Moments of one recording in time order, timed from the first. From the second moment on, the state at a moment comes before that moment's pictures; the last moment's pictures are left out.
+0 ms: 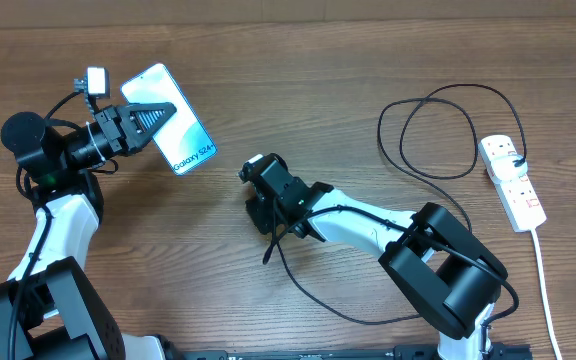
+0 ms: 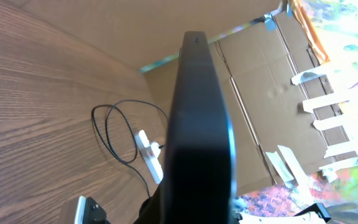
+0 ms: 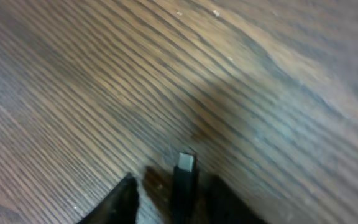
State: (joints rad) left arm 0.37 1.61 0.87 0.79 1.47 -1.20; right arm 0.83 1.99 1.16 -0.22 -0.07 0.25
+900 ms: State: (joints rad) left arm 0.30 1.61 0.87 0.78 1.52 -1.18; right arm 0.40 1.72 1.21 -0.53 -0.87 0.25
